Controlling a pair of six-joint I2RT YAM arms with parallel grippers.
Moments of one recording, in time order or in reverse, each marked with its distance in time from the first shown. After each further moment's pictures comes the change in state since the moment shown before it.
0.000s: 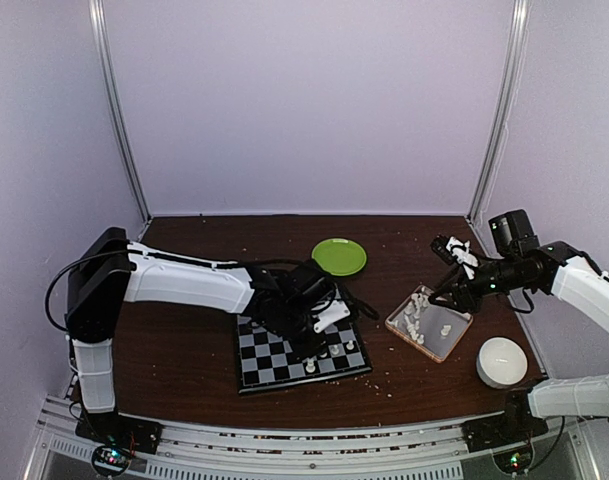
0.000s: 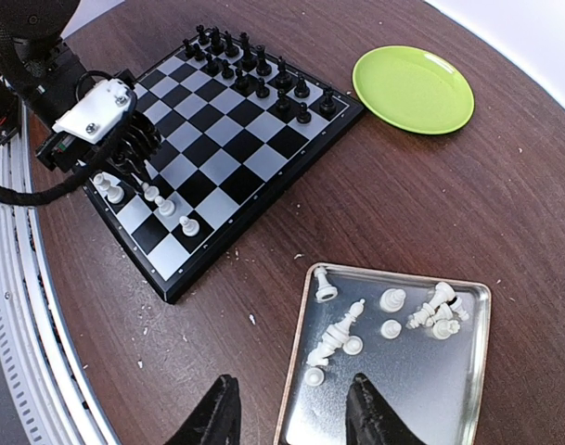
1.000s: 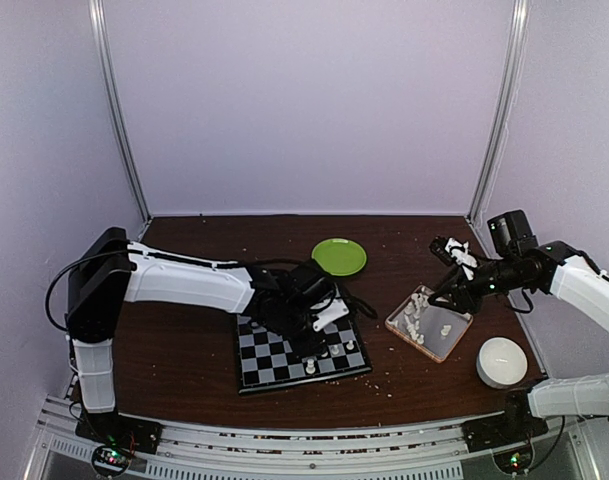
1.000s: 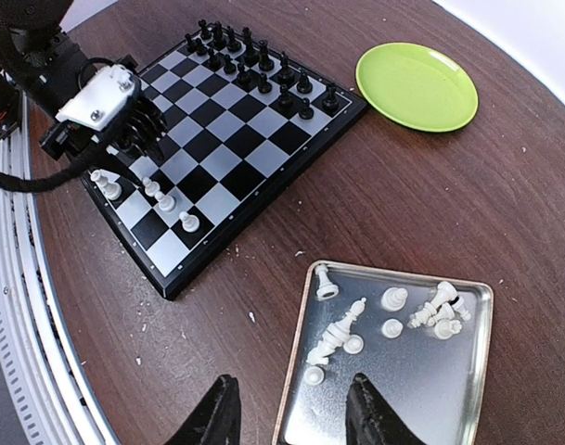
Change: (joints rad) left arm 0.000 0.004 0.004 -0.001 -0.058 0.002; right arm 0.000 0.010 0.000 -0.002 -0.001 -0.015
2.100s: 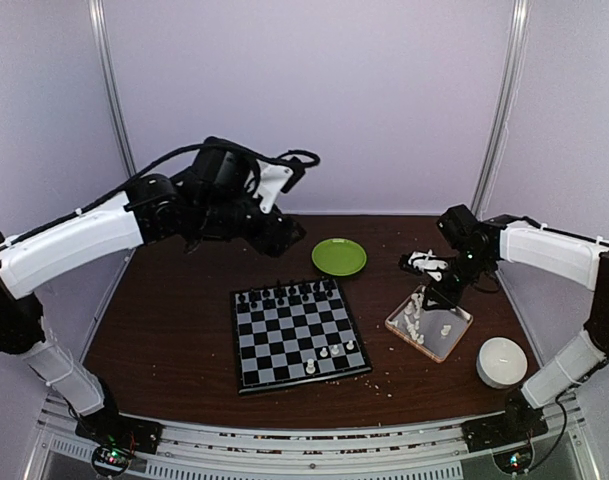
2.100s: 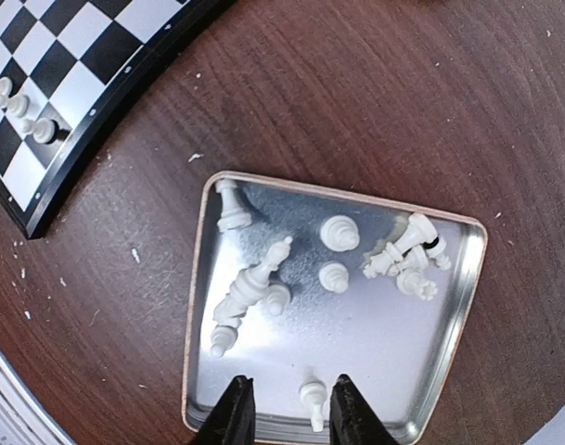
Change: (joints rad) left arm 0.110 -0.415 0.184 -0.071 -0.220 -0.092; right arm 0.109 0.412 0.220 -0.151 0.374 -0.059
